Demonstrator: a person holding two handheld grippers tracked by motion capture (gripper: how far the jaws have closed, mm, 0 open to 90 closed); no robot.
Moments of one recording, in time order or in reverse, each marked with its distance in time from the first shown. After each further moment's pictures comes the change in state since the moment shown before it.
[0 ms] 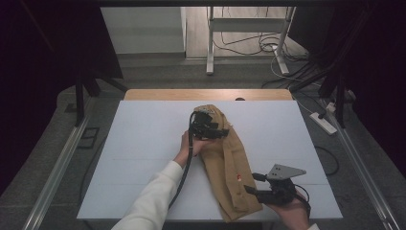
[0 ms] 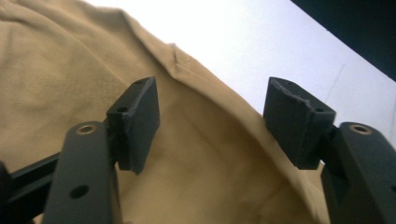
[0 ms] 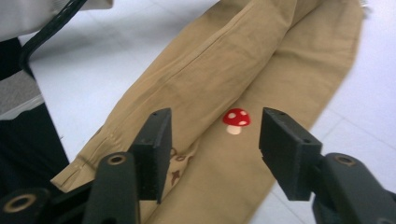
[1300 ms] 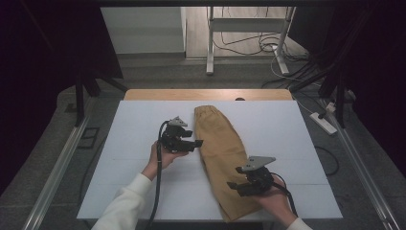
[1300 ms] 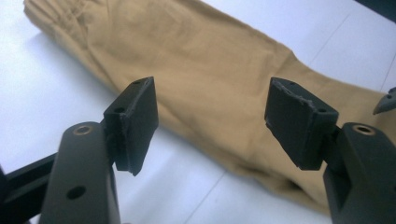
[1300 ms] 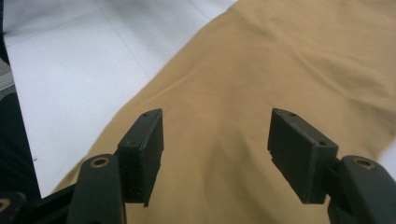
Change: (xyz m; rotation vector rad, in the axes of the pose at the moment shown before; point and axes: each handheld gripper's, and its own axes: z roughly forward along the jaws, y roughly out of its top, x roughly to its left) left arm 0.001 -0.054 -0.092 0.022 0.100 0.083; right arm 0.008 0.031 0.055 0.130 0.049 -0.109
